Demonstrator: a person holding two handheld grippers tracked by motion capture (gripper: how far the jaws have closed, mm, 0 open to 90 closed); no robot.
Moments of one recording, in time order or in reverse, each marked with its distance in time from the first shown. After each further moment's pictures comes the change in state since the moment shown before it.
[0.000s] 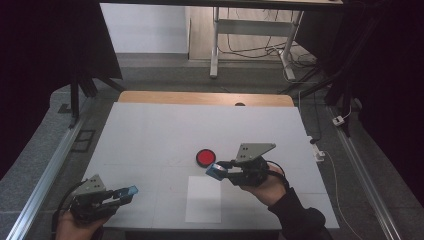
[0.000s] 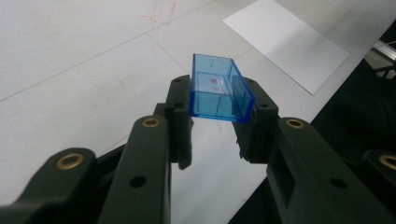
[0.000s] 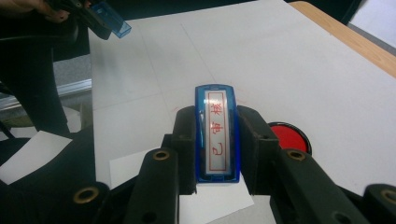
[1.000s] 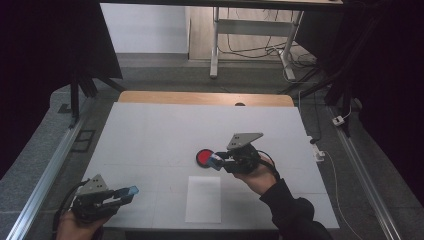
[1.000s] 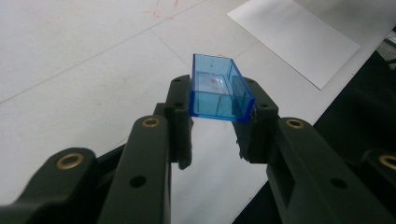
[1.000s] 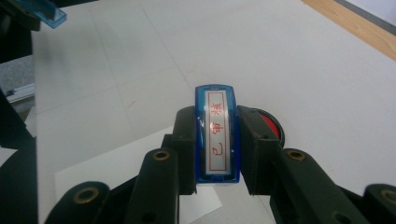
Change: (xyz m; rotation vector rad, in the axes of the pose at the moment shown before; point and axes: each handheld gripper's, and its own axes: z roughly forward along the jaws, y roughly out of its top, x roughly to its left) left arm 0.000 0.002 0.003 0.025 0.021 0.012; right arm -0.033 -0.001 0.034 0.077 -0.078 0.073
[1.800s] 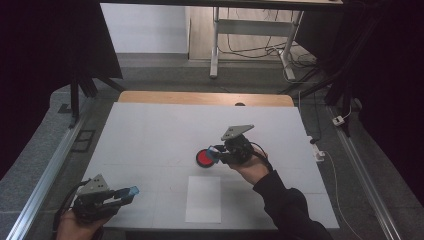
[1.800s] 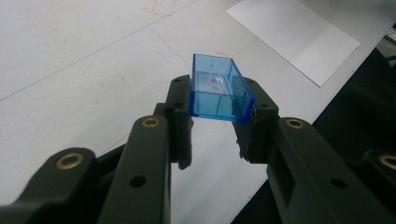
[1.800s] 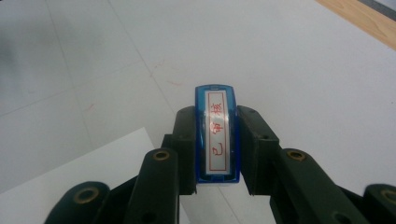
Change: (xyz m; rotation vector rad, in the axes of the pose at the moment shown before) left arm 0.000 0.000 0.001 0.009 -0.005 0.006; right arm -0.027 0.003 0.031 0.055 -0.046 0.044
